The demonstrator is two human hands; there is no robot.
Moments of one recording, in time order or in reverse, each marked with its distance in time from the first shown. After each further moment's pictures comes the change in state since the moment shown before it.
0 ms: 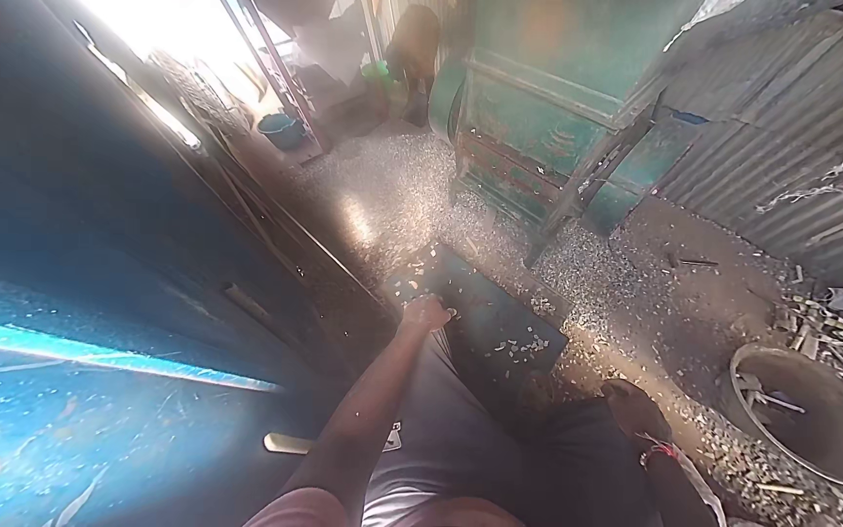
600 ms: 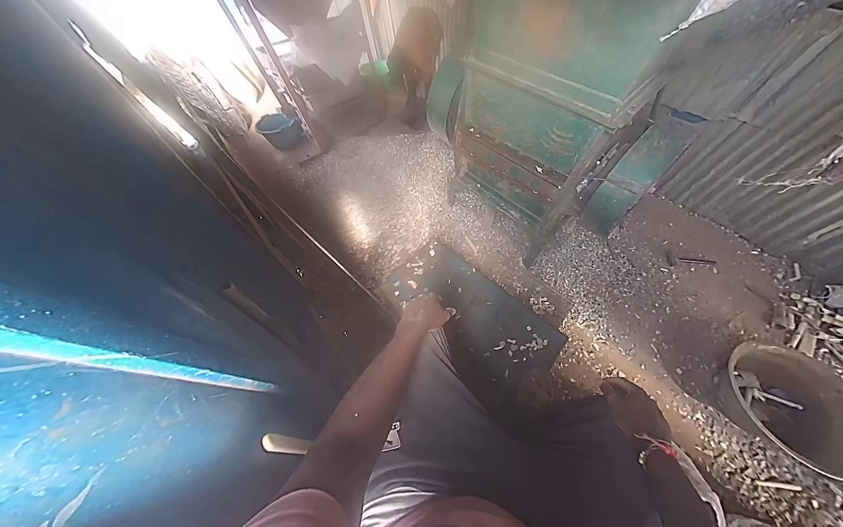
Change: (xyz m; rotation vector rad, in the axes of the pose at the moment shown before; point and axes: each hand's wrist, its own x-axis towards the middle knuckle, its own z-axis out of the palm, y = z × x) left_hand 0.003 -0.001 0.002 -0.005 0.000 -0.004; right_hand 0.002 0.002 0.002 0.006 0.004 -0.002
